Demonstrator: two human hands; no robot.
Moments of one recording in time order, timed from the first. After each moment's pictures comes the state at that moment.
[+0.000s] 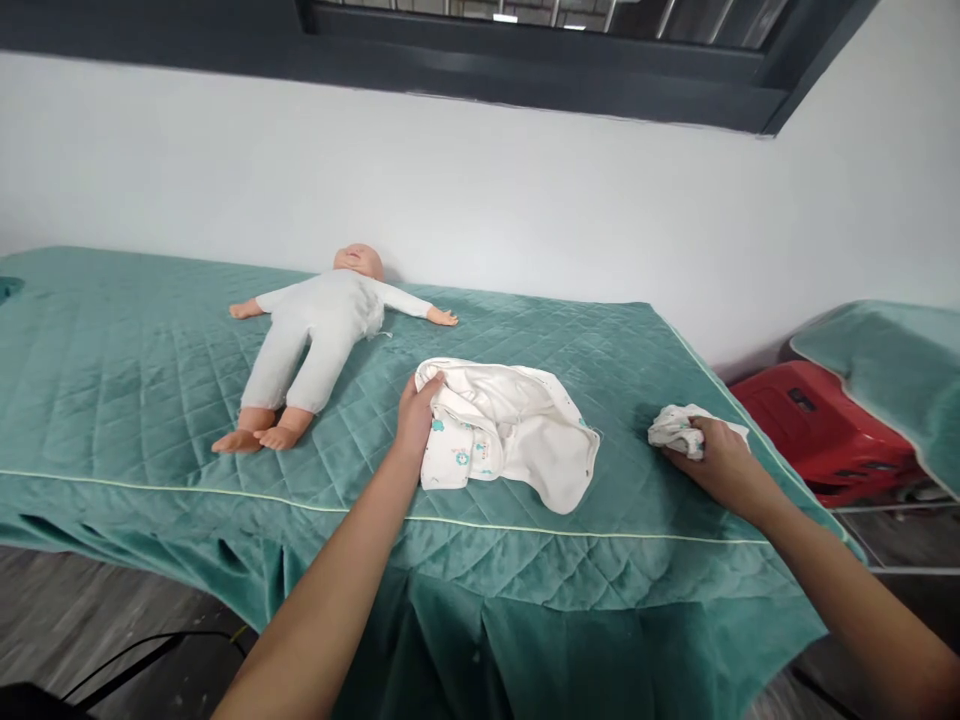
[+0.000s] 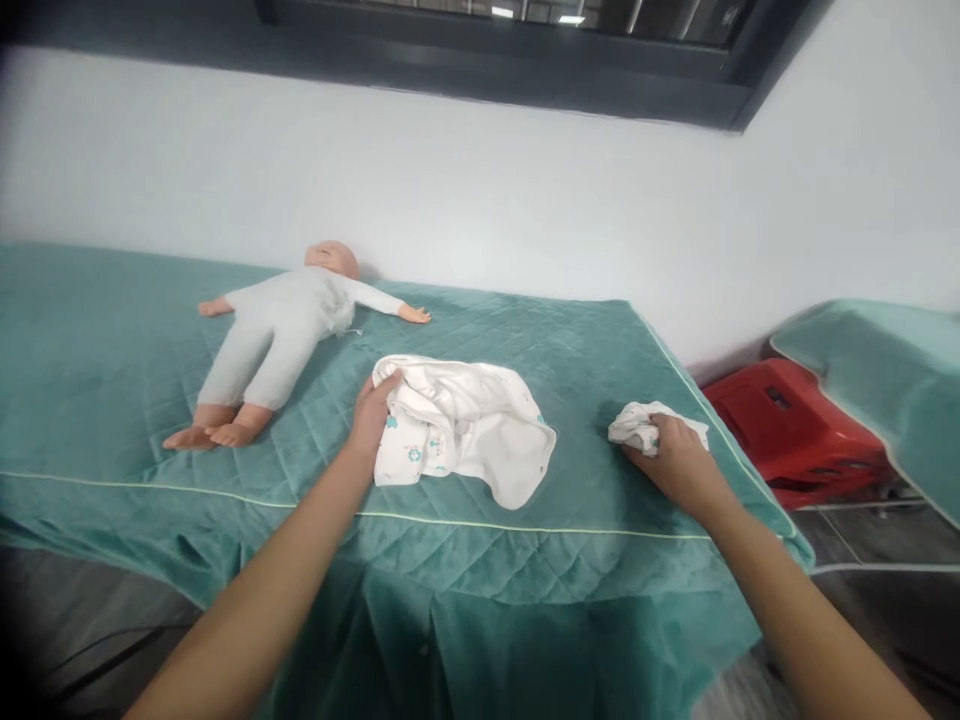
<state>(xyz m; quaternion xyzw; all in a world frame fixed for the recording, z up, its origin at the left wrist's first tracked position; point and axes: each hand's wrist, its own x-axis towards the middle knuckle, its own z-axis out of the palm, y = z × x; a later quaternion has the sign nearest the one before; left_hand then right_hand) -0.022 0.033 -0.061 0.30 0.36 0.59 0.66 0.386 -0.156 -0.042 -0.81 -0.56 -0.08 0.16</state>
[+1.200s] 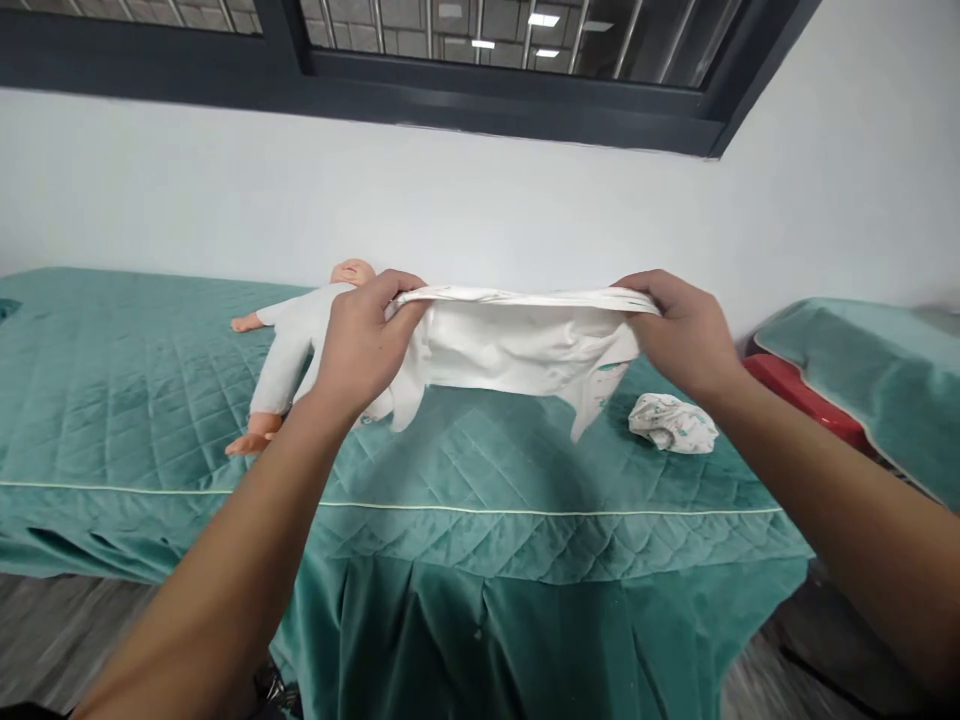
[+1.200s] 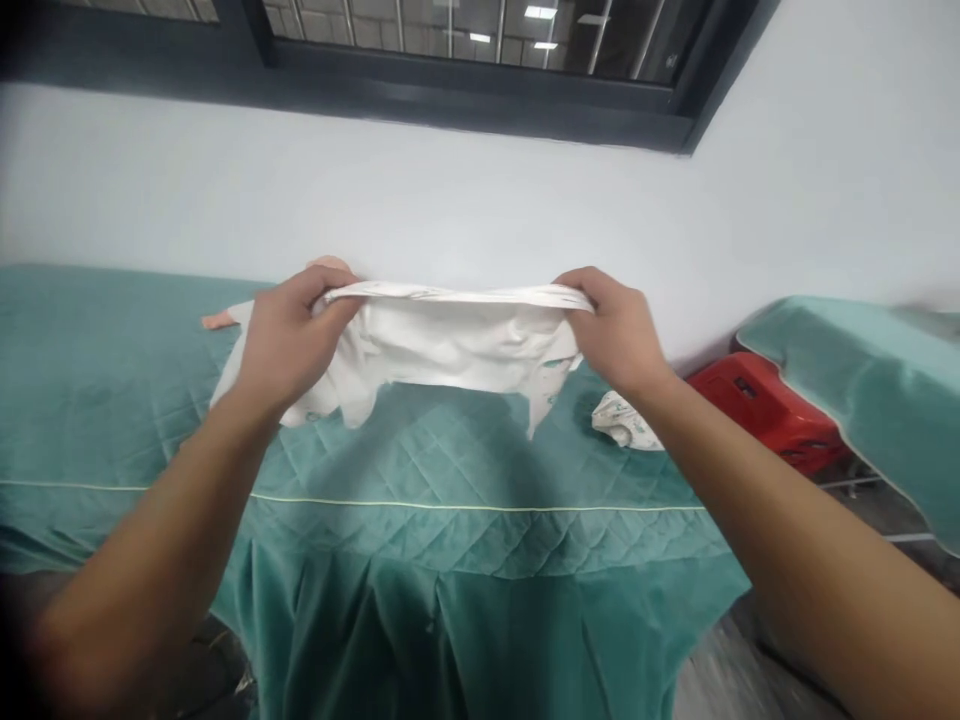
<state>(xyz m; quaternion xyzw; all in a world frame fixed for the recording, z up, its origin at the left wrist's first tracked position) -0.080 0.002 0.125 0.75 0.38 0.52 0.17 0.233 -0.088 0.147 -0.67 -0.61 -0.06 0.42</state>
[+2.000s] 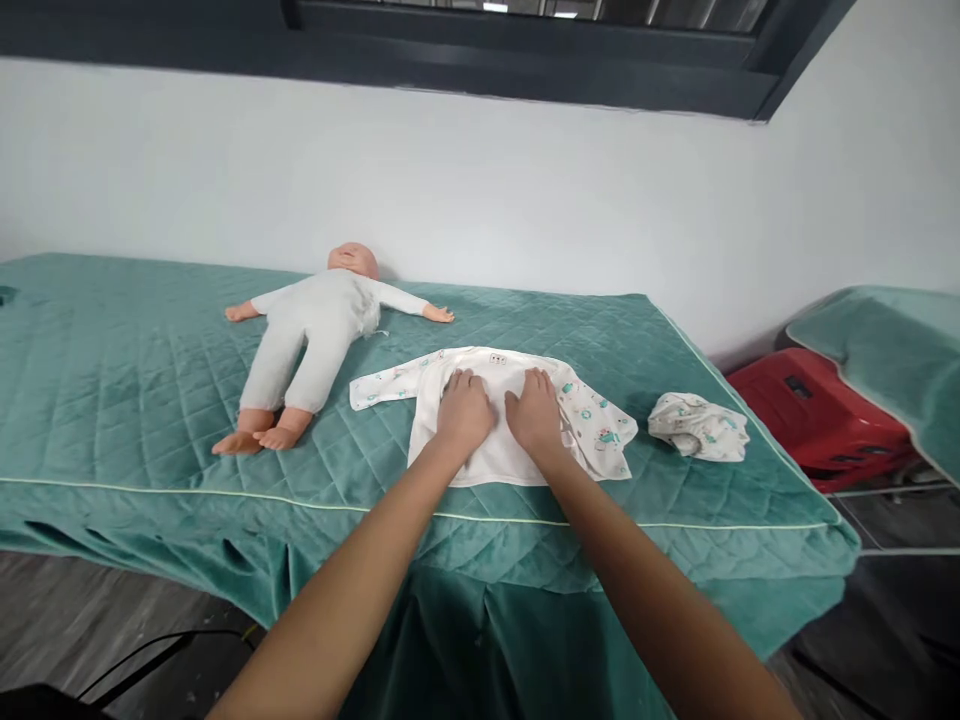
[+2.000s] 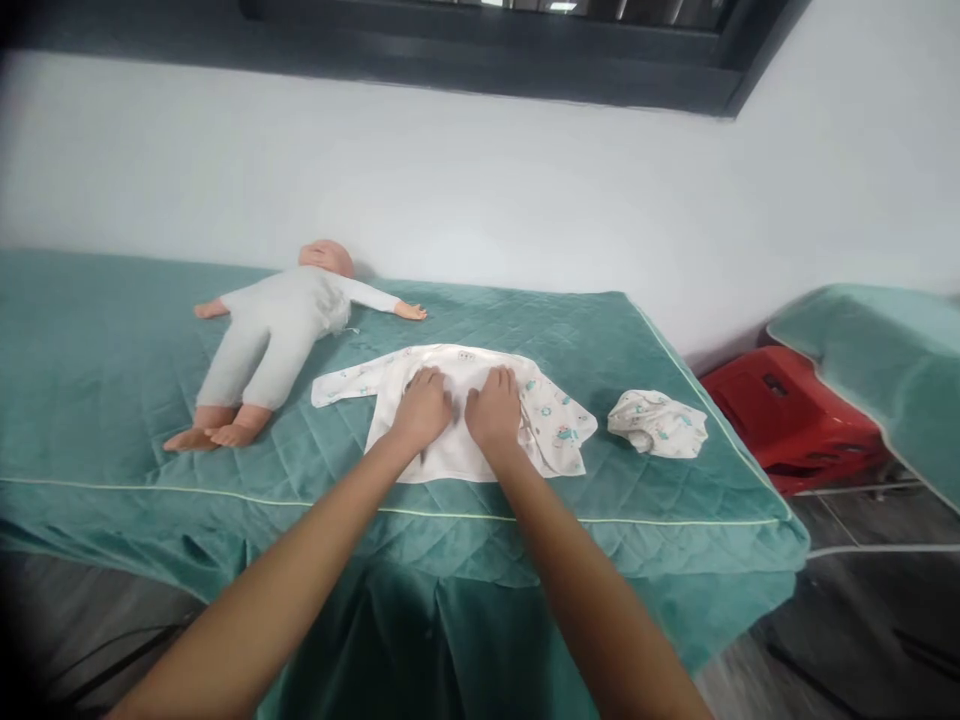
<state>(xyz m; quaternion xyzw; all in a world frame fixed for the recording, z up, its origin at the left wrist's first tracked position) 0.024 0.016 -0.051 0.81 0.50 0.24 0.17 0.145 -0.023 -0.064 -0.78 -0.56 0.03 0.29</state>
